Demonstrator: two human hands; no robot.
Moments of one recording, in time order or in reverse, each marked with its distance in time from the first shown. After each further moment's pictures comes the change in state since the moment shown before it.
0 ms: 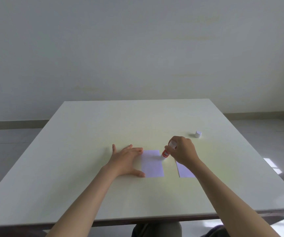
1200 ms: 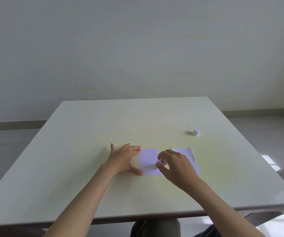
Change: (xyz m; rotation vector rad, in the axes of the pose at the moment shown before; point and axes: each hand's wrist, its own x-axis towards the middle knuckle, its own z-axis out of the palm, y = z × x) left_hand 0.003 0.002 -0.002 0.044 -0.039 -0.021; right_hand -0.062 -0.006 0.007 -0.134 -0.028 -0.351
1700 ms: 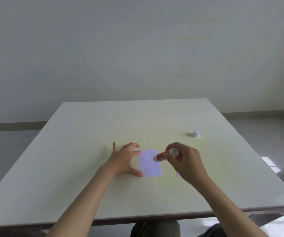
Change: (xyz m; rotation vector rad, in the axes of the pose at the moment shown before) left_hand -0.001 -0.001 -0.001 -0.035 0.085 0.066; right_hand -0.002 0.000 -0.031 0.348 0.170 0.178
